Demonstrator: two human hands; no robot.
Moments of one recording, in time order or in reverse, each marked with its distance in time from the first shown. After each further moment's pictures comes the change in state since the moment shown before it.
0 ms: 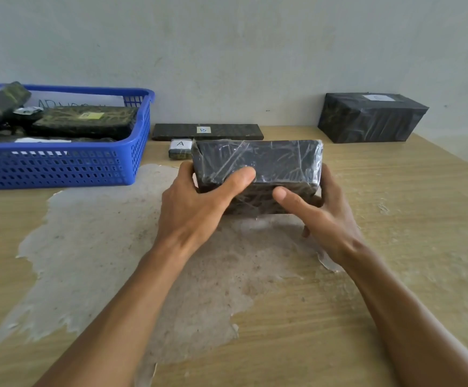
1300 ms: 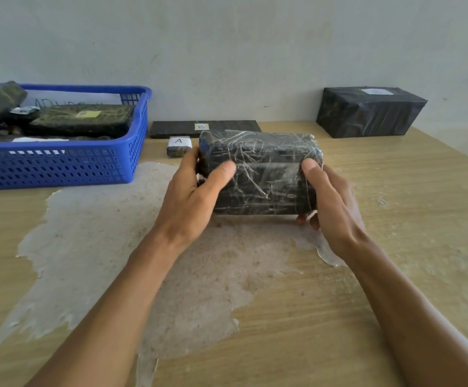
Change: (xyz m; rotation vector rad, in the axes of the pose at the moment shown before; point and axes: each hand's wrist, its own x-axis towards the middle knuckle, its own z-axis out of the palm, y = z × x) left_hand 0.010 -0.005 -0.007 -0.183 -0.190 0.183; right_hand 0.005 0.001 -0.004 -0.073 0.107 0.099
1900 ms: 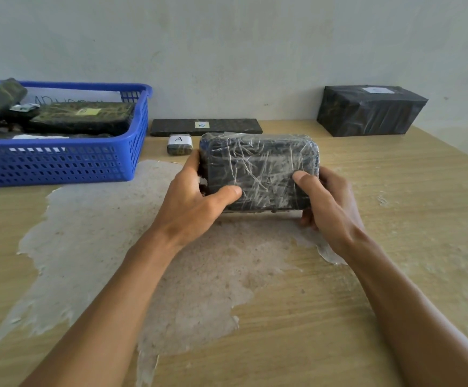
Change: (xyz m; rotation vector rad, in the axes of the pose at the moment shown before) left_hand 0.000 -0.005 -0.004 0.088 -0.053 -0.023; right_hand -0.002 -0.002 0.002 -0.003 0.001 -0.018
